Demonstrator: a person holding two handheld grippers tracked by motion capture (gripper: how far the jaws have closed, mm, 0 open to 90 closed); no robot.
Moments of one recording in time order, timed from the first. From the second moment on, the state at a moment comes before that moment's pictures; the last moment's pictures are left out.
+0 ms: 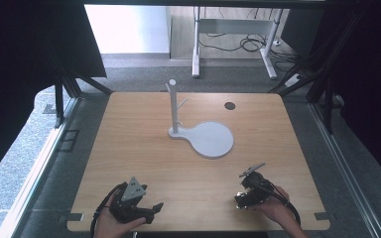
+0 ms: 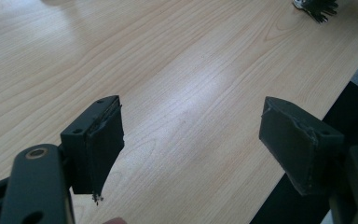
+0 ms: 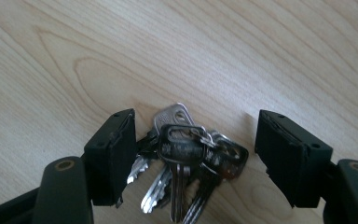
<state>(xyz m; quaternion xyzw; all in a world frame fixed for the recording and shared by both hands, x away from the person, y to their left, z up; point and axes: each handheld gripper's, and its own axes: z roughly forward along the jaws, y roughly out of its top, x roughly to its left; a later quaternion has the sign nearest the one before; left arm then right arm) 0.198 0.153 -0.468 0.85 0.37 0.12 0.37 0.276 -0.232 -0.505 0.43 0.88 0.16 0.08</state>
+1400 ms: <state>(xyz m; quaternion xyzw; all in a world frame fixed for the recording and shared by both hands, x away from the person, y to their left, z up) 0.197 0.156 -0.467 0.84 0.37 0.13 0.37 0.283 -0.248 -0.493 0.43 0.88 0.18 0.03</state>
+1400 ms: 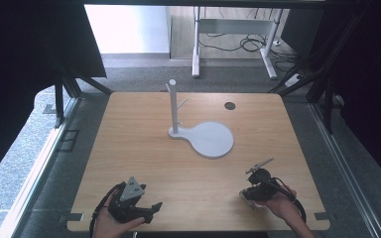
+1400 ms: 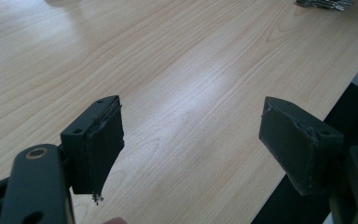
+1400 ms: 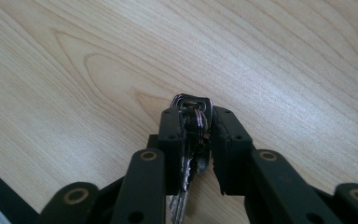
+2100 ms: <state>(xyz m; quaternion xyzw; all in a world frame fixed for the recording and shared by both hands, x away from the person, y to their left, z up) 0.197 0.156 -0.466 0.84 0.37 0.13 0.37 0.281 -0.250 -0.479 0.42 0.89 0.19 0.03</state>
